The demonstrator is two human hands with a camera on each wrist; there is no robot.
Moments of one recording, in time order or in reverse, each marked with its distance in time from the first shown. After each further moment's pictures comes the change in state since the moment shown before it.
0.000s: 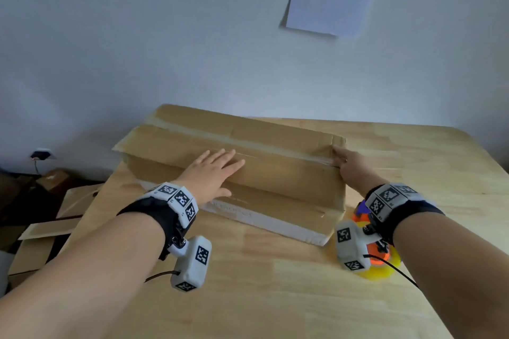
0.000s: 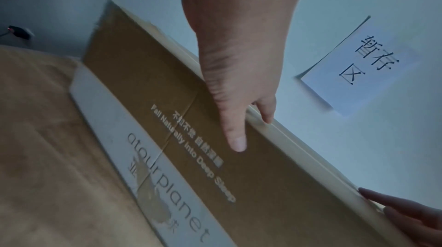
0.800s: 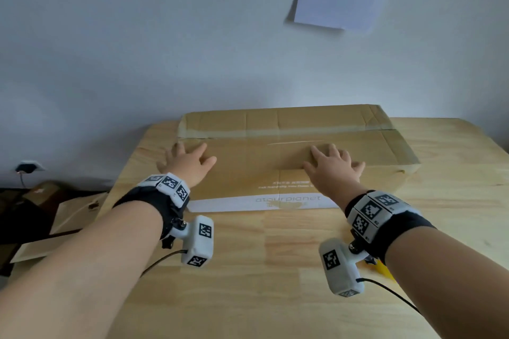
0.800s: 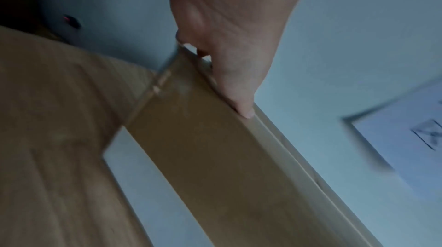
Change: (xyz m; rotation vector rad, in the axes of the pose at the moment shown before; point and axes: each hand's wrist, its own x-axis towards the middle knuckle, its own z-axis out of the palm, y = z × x) left_hand 0.030 -0.096 0.025 -0.413 0.010 -0.478; right_hand -0.018 -0.074 0.066 -0.515 0.003 -0.020
